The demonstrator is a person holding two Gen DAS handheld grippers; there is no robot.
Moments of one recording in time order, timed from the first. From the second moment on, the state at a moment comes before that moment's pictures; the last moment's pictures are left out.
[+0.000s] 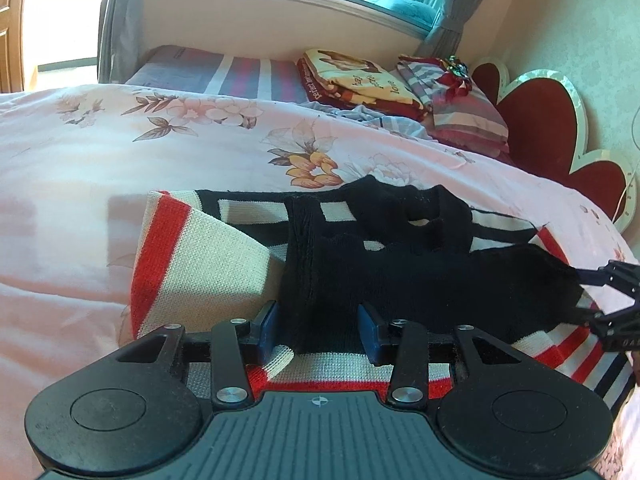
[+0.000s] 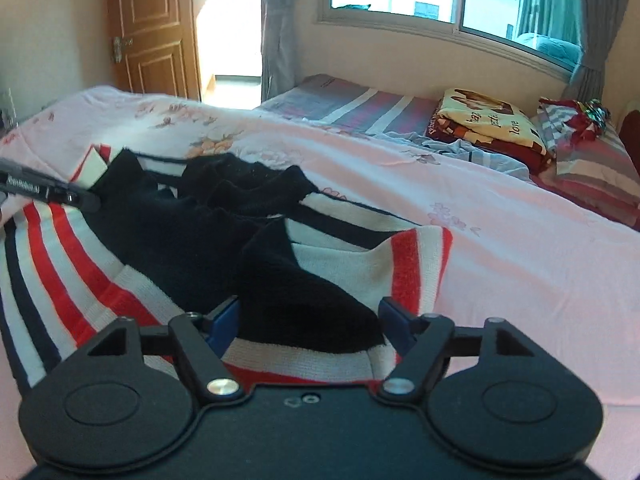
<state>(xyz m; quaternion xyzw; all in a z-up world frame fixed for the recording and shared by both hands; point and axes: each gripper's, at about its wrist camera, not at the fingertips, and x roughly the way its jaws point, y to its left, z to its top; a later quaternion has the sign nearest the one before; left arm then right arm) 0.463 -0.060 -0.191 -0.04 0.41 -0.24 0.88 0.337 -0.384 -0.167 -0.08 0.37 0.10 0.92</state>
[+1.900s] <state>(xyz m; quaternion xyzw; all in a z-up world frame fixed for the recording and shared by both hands) 0.482 -0.034 -0.194 -0.05 0.36 -0.09 0.93 0.393 -0.410 -0.181 0.07 0.37 -0.07 0.92</state>
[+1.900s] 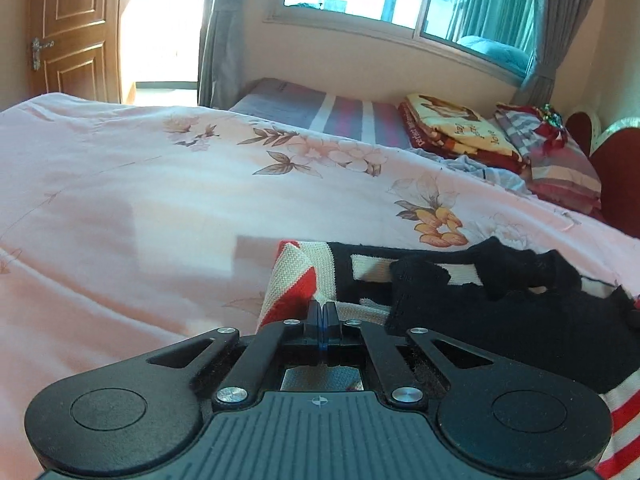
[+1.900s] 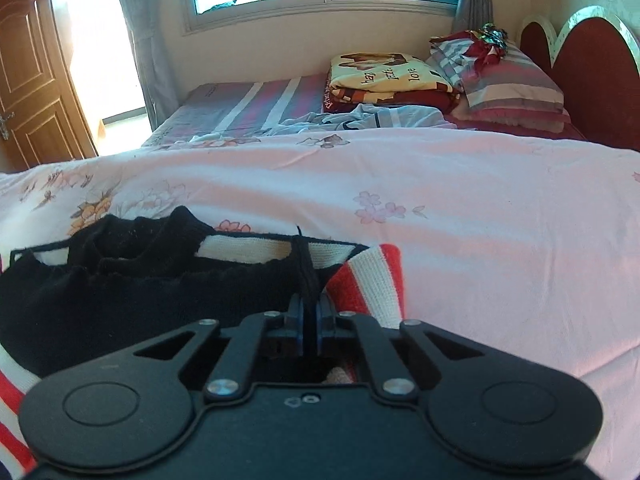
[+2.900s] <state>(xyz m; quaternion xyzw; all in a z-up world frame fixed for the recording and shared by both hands) 0.385 -0.055 -0.170 0.06 0.42 -0.14 0.90 0.315 -0.281 -0.113 -0.04 0.42 0.07 0.90</state>
